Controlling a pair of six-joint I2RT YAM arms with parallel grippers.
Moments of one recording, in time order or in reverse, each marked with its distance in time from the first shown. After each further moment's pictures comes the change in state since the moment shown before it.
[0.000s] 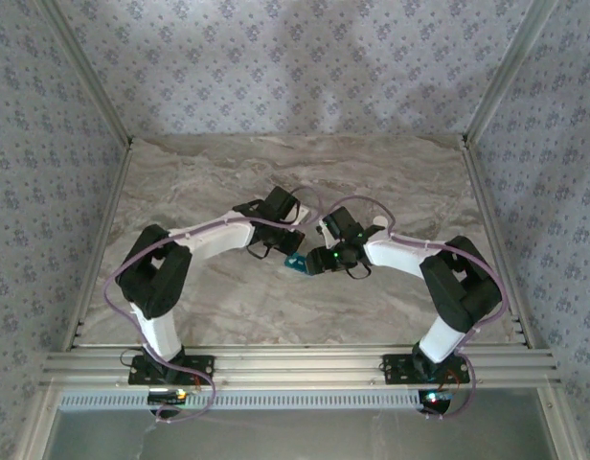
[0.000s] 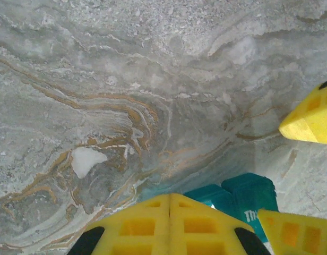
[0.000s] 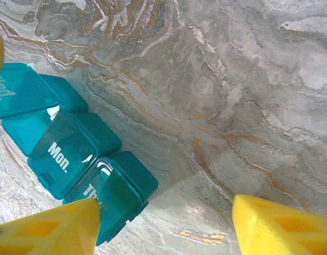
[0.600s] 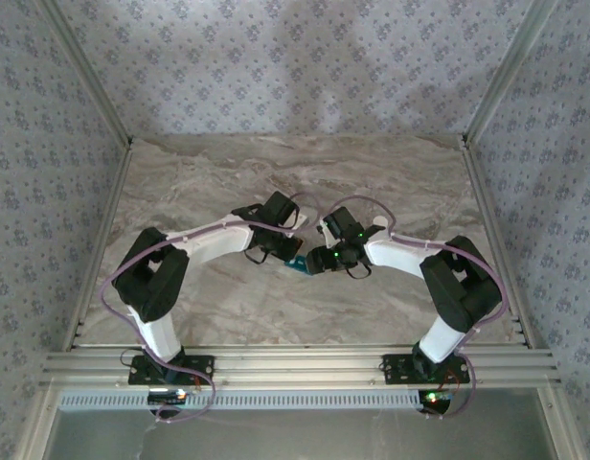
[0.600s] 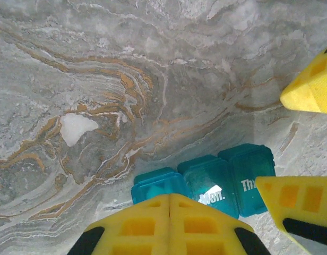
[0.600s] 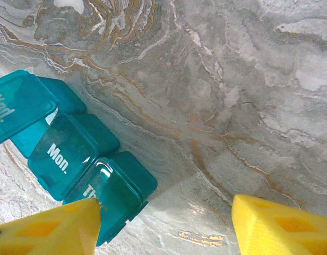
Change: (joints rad) left arm -0.012 -0.025 -0.038 -0.049 0.000 -0.015; right arm -0.004 0.000 -0.003 0.006 -0.002 0.007
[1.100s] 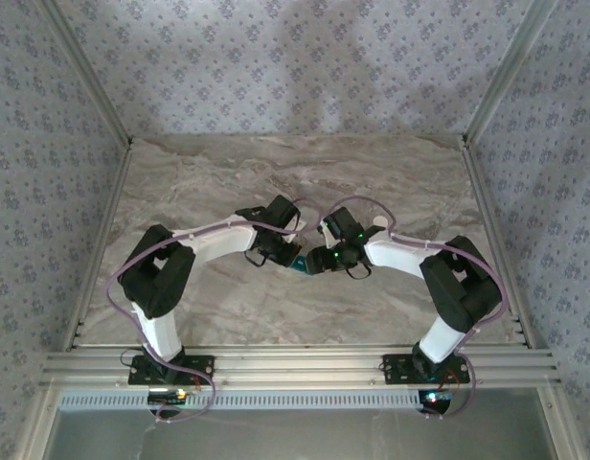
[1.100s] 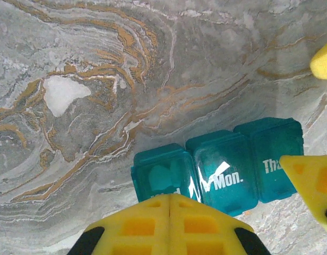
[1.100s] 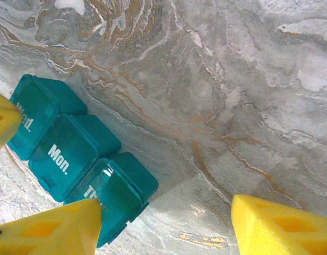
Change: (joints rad) left arm -0.006 0.042 0.010 -0.051 0.000 0.000; right arm -0.001 0.000 -0.006 0.011 -0.002 0.004
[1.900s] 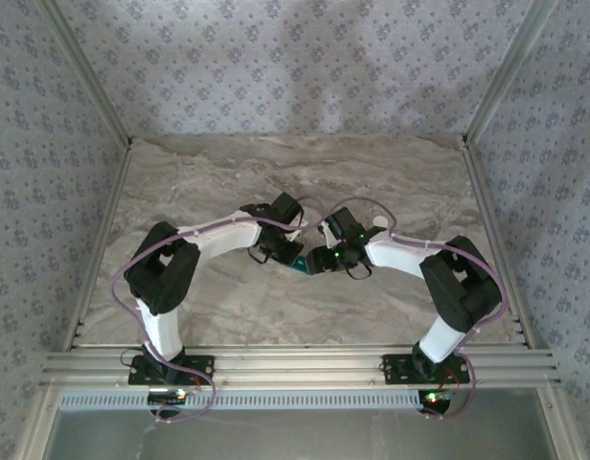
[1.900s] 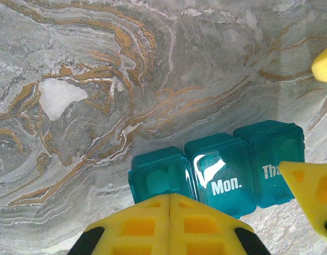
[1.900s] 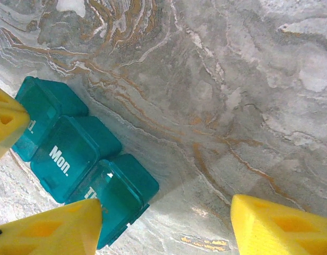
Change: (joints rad) left arm -0.005 0.041 0.064 -0.069 -0.002 0.000; right arm -0.008 0.000 -0.012 0.021 -0.018 0.007
